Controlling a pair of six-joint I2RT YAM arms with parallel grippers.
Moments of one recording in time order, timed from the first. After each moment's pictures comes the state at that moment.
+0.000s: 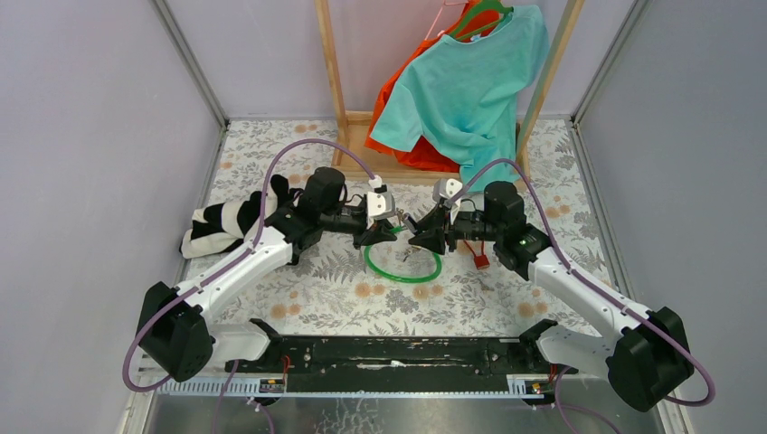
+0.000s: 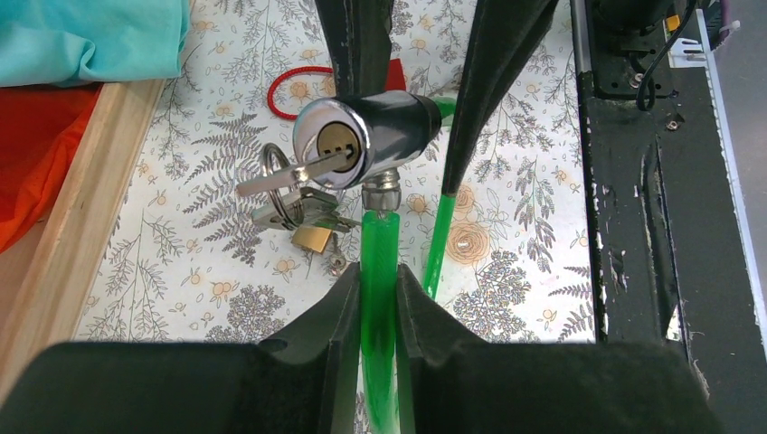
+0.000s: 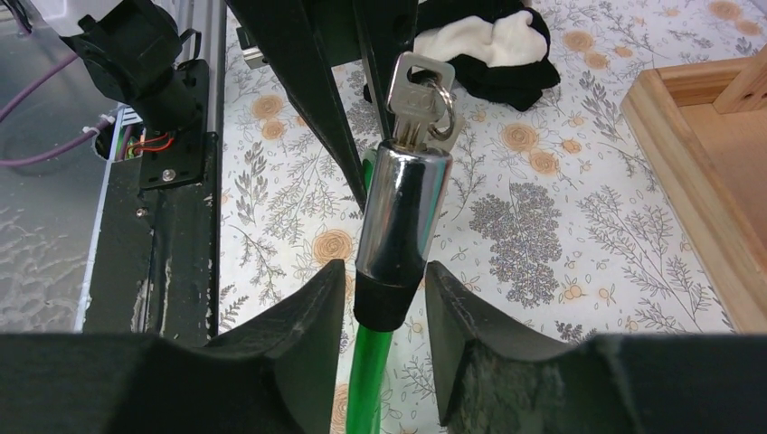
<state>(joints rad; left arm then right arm) -0.61 1.26 0.95 -0.22 0.80 0.46 0.54 1.10 0.72 0.09 -0.83 -0.16</state>
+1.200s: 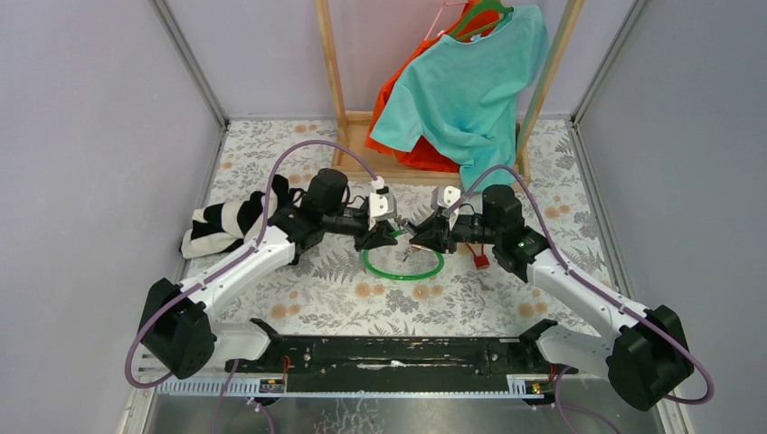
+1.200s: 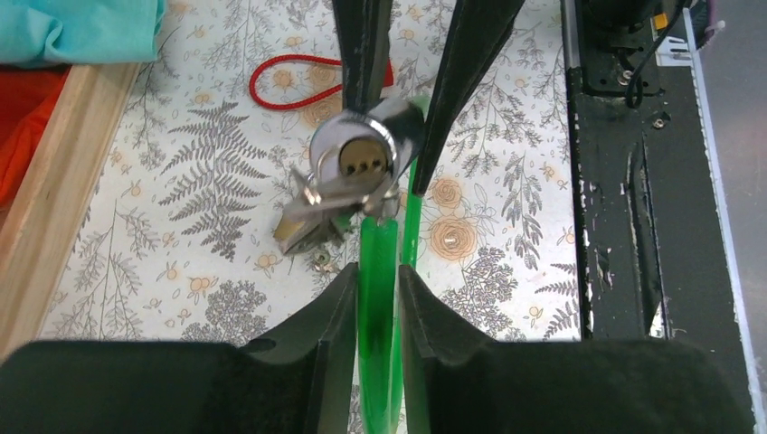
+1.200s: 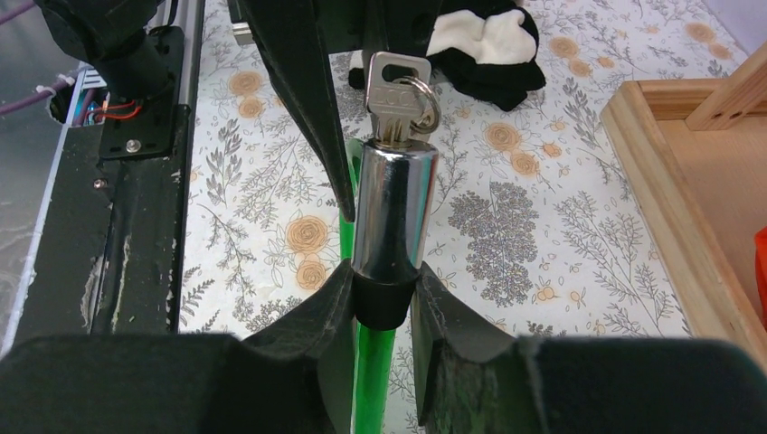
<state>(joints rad) -0.61 1.28 0.94 -0.23 0.80 0.43 0.55 1.11 0.69 0.11 -0.82 -0.27</state>
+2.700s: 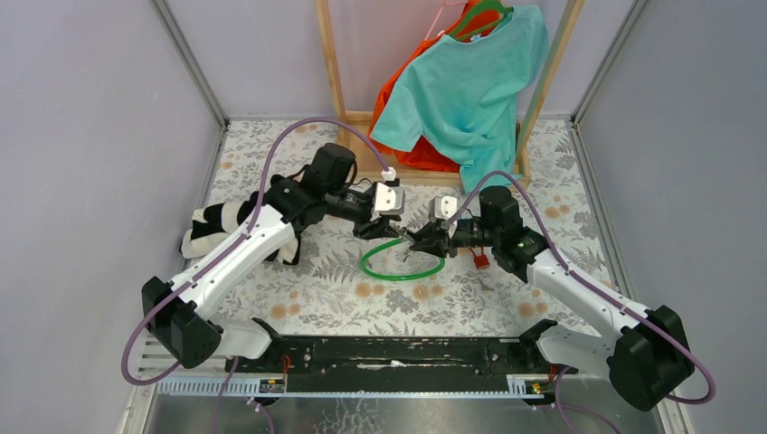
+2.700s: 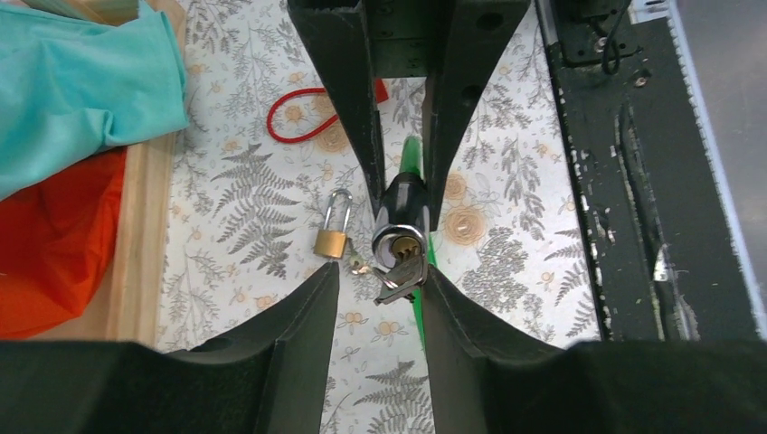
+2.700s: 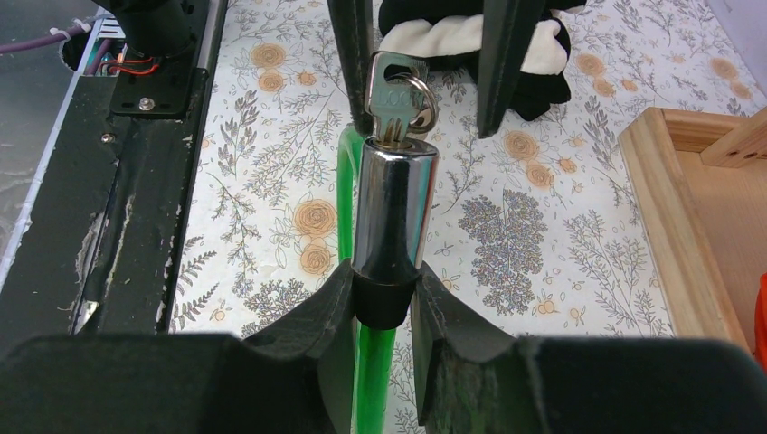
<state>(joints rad) -0.64 1.34 1.30 -0.65 0.81 0.73 0.56 1.11 0.70 0.03 -0.88 -0.43</state>
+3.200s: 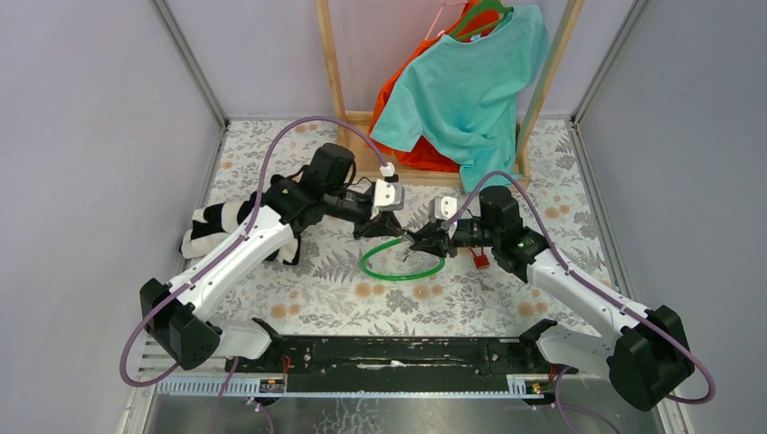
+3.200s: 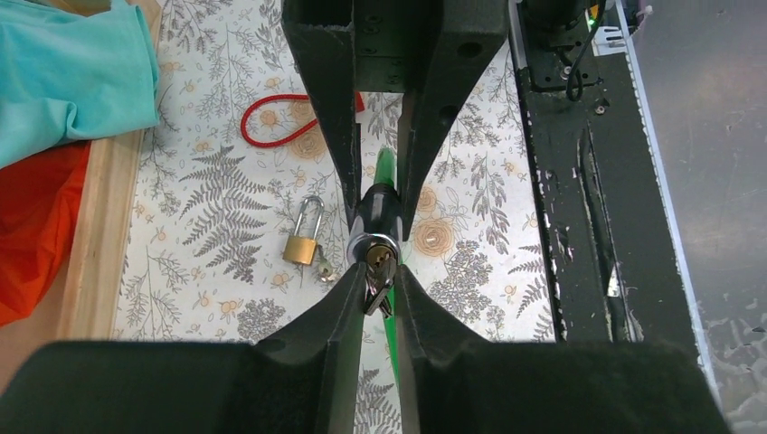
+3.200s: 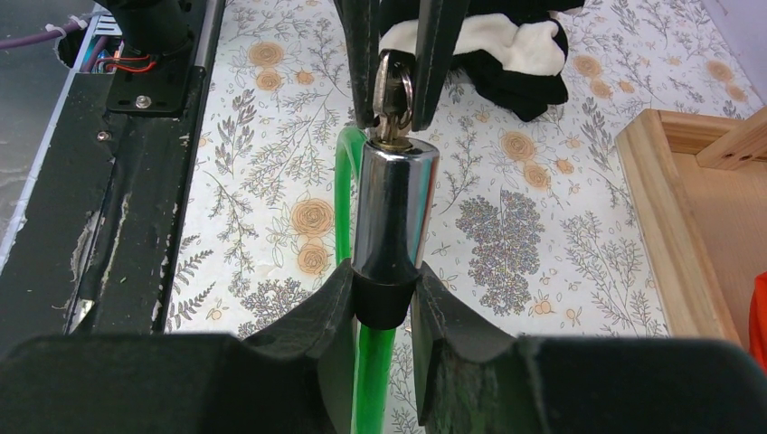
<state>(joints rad) -0.64 1.34 1.30 -0.65 0.85 0.64 0.56 1.11 0.70 0.03 -0.88 -0.44</state>
